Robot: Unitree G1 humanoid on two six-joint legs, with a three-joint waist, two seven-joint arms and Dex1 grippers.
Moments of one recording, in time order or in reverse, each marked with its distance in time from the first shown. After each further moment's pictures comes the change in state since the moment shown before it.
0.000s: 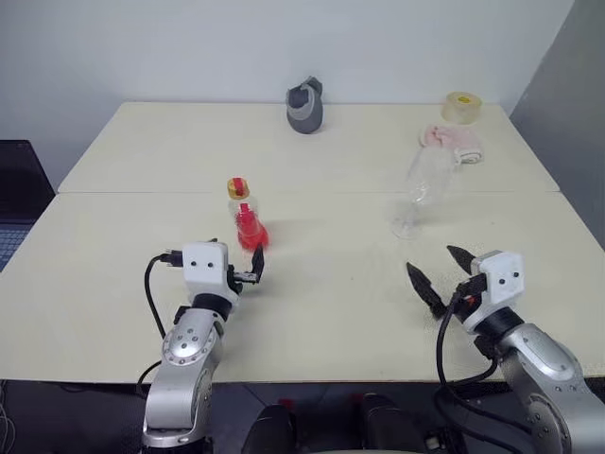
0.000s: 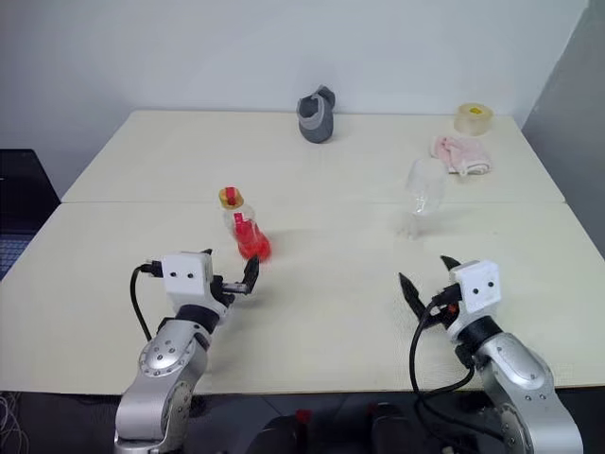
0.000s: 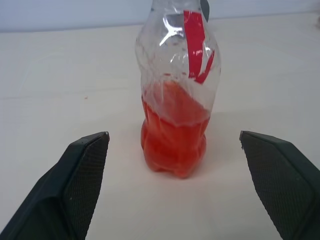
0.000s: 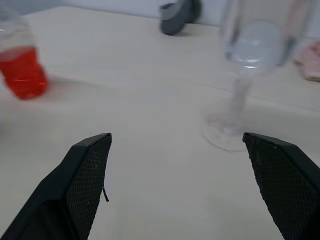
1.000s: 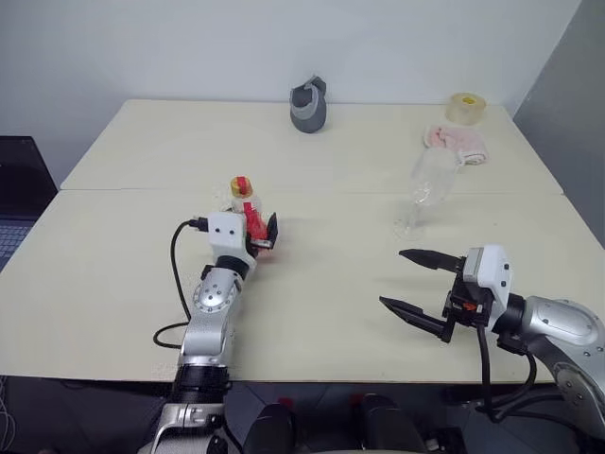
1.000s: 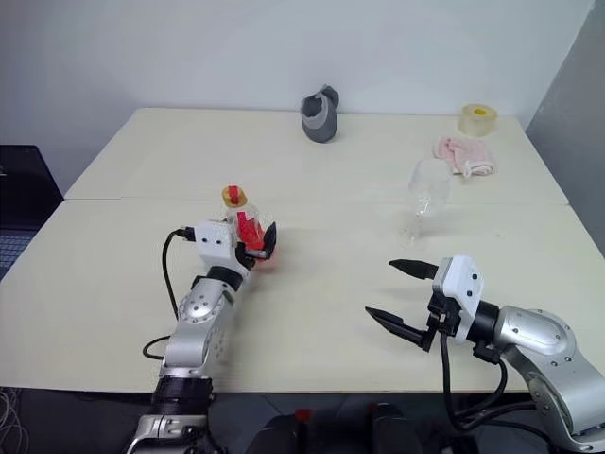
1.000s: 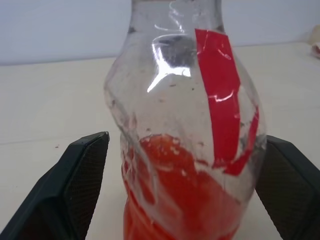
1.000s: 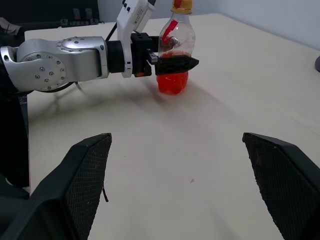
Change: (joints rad) left arm -0.345 -0.006 -0.002 0.632 0.038 -0.424 -0.037; right arm -0.111 -0.291 0.012 0.077 0.183 -0.097 0.381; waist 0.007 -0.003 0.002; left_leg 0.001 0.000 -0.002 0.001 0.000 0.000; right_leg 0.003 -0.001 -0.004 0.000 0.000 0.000
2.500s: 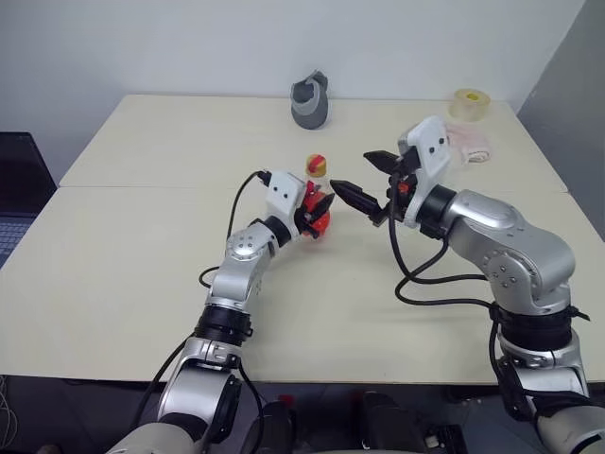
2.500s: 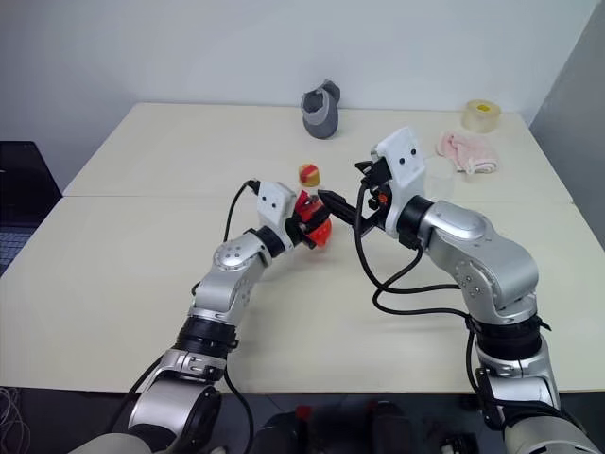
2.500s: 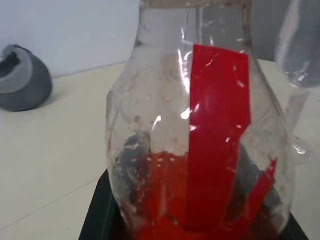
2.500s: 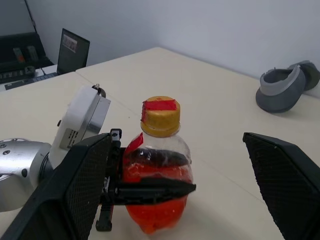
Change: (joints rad) left arm -0.293 -0.003 -0.150 0.157 -0.083 0.102 -0.424; right arm -0.747 0.286 0.188 0.294 -0.001 0.419 -0.451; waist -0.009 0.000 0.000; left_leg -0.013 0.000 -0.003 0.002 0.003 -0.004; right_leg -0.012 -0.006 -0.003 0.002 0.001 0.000
